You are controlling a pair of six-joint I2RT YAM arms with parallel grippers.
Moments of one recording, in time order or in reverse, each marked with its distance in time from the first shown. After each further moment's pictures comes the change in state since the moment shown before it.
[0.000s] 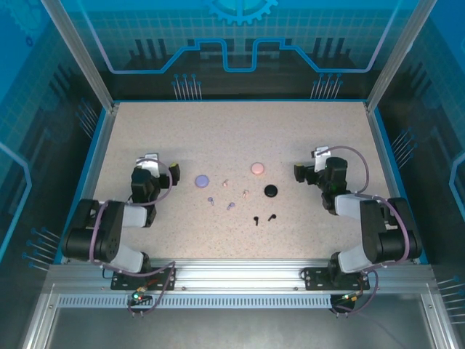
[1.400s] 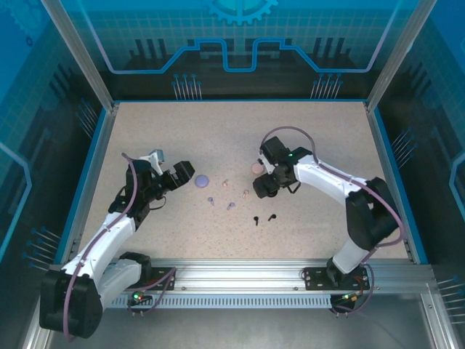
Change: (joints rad) left arm -0.130 -0.504 0.232 -0.919 0.402 -0.641; right arm 0.507 0.229 0.706 -1.273 0.116 0.171
